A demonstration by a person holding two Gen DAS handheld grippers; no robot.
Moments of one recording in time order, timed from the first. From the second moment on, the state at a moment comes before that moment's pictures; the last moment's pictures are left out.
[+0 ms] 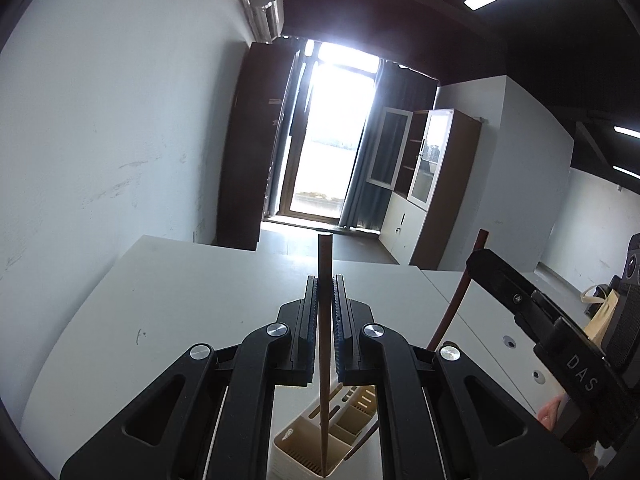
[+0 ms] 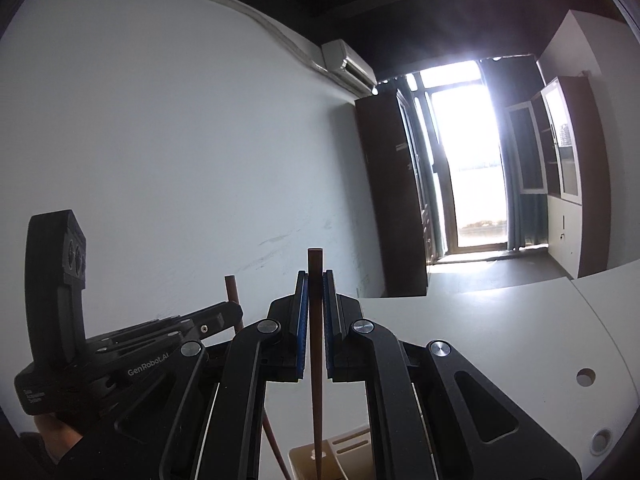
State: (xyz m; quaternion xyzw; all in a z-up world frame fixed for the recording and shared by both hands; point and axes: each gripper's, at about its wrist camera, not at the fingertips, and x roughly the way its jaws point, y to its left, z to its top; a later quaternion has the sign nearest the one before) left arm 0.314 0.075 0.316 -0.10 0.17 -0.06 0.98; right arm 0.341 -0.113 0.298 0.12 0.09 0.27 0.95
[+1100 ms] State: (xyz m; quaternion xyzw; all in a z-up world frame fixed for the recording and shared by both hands) left arm 0.296 0.089 0.182 -0.11 0.17 -0.03 0.98; right arm 0.315 -0.104 0.181 0.05 0.18 0.27 0.94
